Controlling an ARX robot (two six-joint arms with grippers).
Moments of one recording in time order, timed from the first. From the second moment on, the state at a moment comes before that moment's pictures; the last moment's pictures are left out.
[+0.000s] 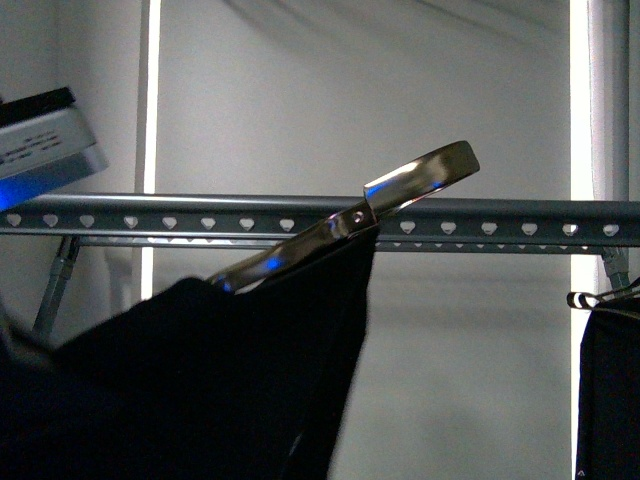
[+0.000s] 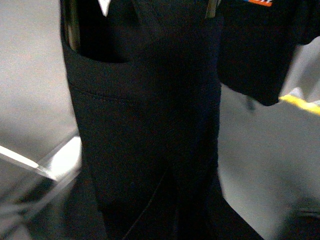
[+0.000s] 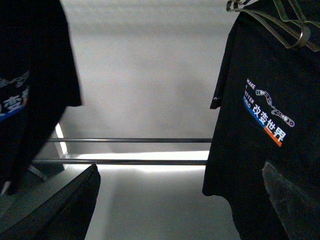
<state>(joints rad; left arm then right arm) -0.16 1.07 0.89 -0.23 0.44 0.55 0.00 0.00 0.01 0.00 0.00 0.00</state>
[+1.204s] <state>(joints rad) -0.25 1.43 1.16 0.02 0.44 1.45 -0.49 0.53 0.27 0.27 -0.81 -0.08</state>
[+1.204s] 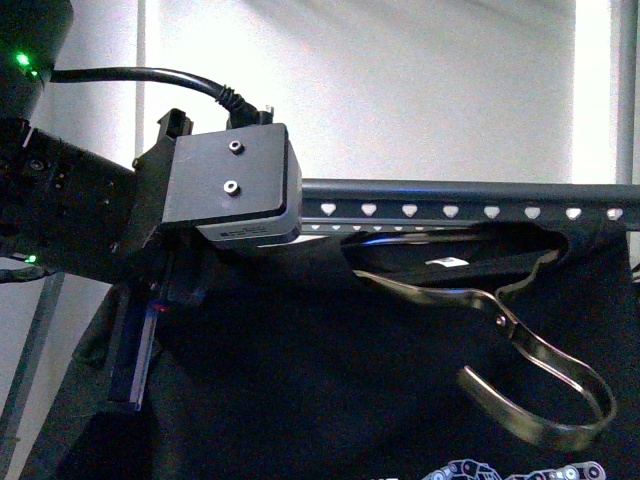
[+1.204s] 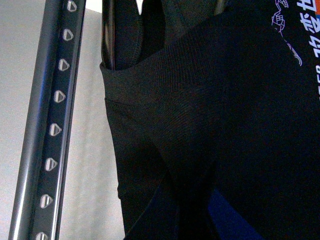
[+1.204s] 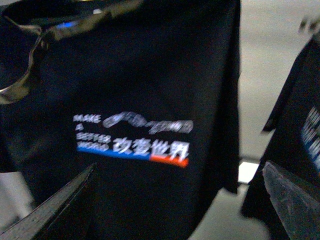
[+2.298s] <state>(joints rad) -0.25 1.43 1.16 0.02 0.44 1.45 -0.11 1.41 1.05 0.37 -0.58 -1.70</state>
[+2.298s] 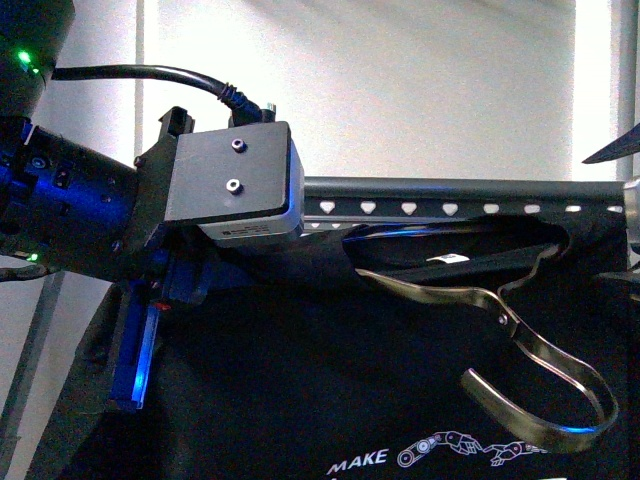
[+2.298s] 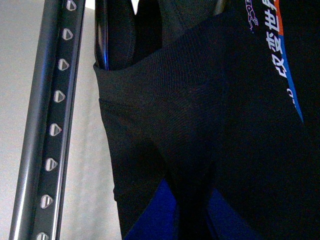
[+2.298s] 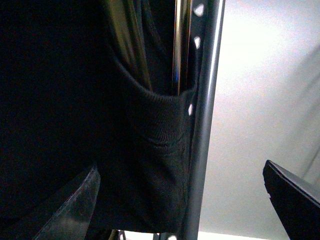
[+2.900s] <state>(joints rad) -0.25 1.43 1.16 0.02 0.43 1.45 -0.04 1.57 1.19 0.50 -0.43 -1.56</state>
